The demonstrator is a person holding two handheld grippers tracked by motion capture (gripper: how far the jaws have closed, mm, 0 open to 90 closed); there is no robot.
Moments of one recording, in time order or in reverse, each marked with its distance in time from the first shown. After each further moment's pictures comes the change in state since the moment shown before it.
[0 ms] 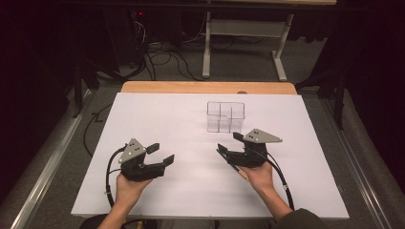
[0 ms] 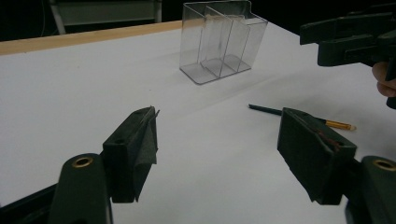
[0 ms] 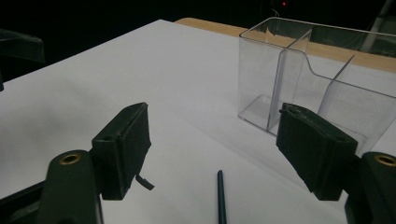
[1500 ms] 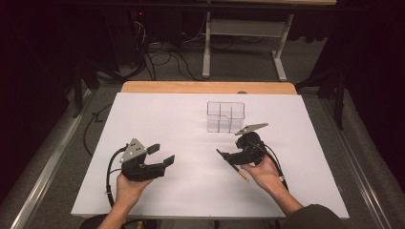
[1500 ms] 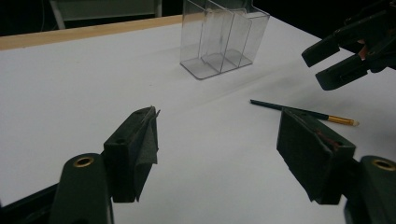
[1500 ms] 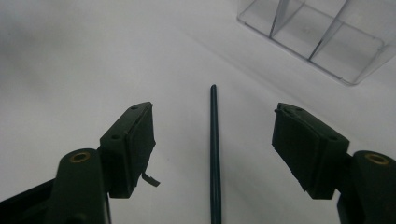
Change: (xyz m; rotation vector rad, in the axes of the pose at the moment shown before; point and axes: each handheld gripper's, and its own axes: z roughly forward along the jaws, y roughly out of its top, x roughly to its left) left arm 0.000 -0.001 0.002 0.022 0.004 0.003; right arm -0.004 0.019 0.009 0.460 -0.021 0.019
